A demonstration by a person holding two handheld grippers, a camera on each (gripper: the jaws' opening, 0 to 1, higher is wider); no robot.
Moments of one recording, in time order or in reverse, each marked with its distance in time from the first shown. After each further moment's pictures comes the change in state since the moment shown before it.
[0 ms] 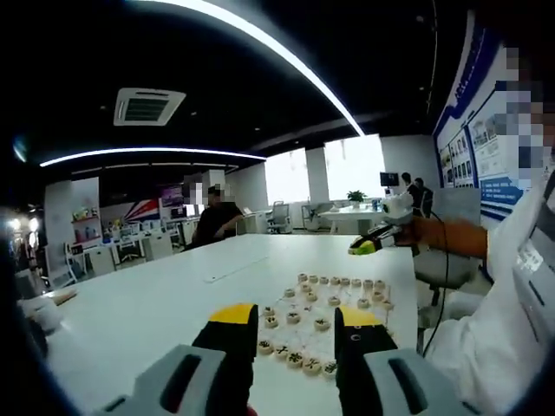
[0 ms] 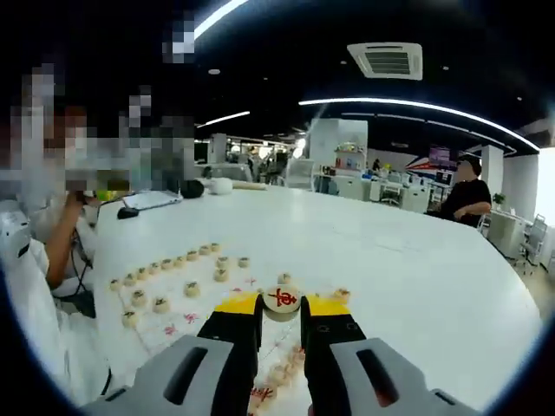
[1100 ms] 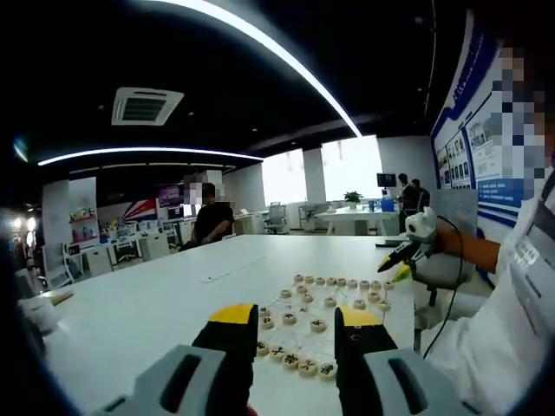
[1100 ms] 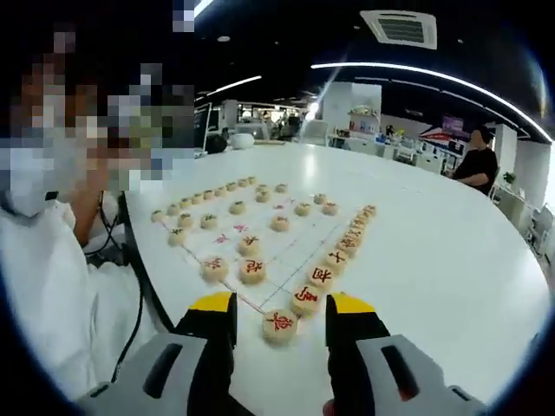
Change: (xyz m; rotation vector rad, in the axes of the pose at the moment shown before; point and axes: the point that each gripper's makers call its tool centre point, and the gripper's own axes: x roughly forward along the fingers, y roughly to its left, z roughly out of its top) left arm 0.004 -0.006 -0.001 -0.001 0.000 -0.016; right arm -0.038 0.029 -0.046 0.058 0.051 -0.008
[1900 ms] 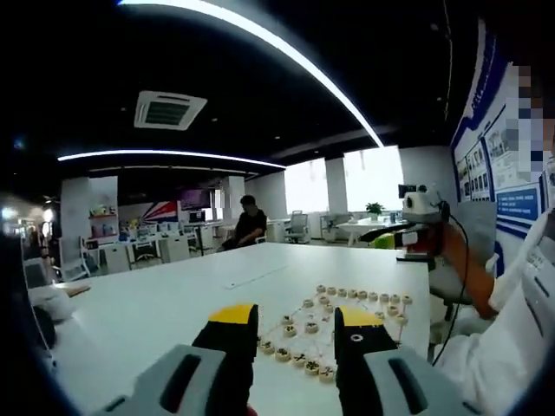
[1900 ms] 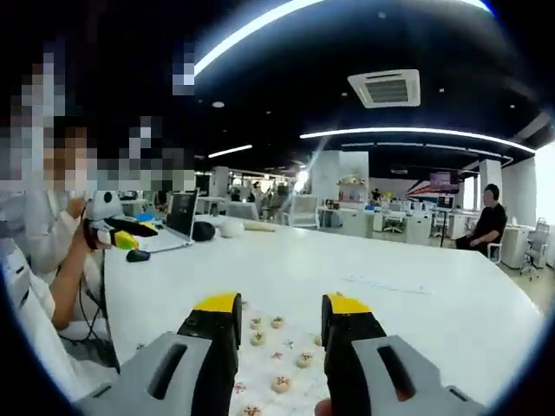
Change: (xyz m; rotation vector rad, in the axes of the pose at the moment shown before) left arm -0.023 0.032 0.018 -0.051 -0.066 0.132; right arm 0.071 0.012 0.148 -0.051 -0.269 -0.028
